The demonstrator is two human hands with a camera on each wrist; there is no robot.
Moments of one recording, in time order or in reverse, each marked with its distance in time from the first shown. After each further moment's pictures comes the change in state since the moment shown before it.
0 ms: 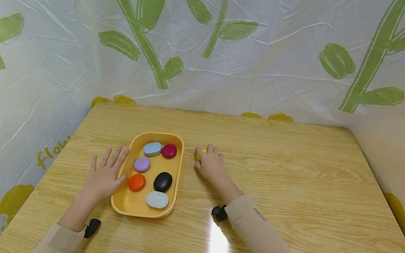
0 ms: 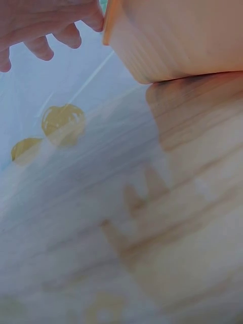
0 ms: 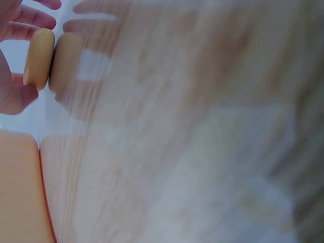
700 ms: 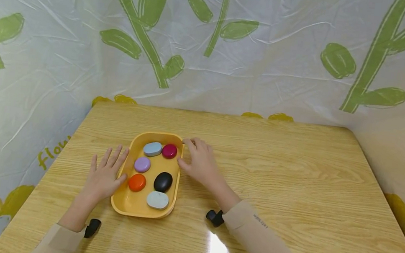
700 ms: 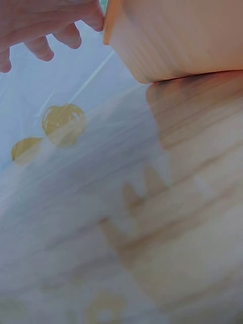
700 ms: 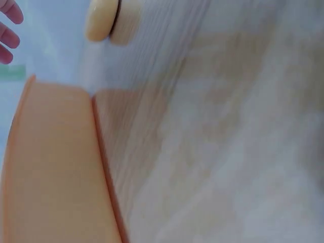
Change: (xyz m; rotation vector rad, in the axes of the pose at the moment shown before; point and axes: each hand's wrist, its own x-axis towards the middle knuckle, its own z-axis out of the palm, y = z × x) left_hand -0.004 0.001 0.003 0.003 0.018 -0.004; right_hand -0.008 -0.035 -0.025 0.222 0.333 -0.224
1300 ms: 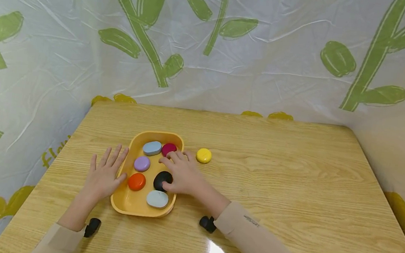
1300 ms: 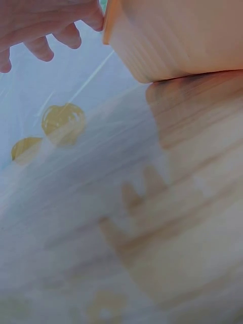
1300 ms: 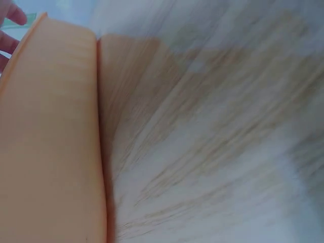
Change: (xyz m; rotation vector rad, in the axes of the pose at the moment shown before) left_hand 0.000 0.001 -0.002 0.000 -0.007 -0.002; right_hand -0.005 -0.034 0.015 -0.133 -0.328 -0.225
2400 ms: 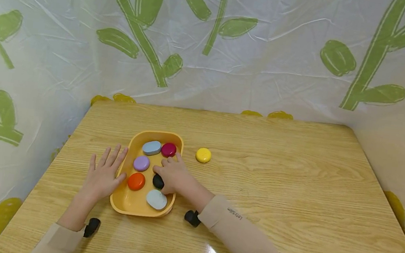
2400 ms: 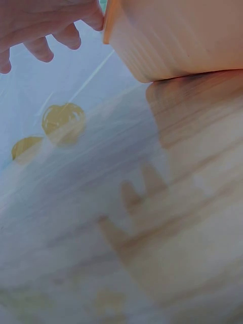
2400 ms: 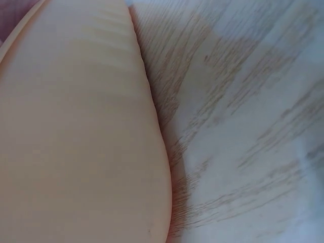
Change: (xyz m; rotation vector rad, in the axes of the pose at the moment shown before) left_hand 0.003 -0.002 0.000 -0.014 -0.030 -0.013; right_hand 0.027 -0.021 0.004 -0.171 -0.409 0.062
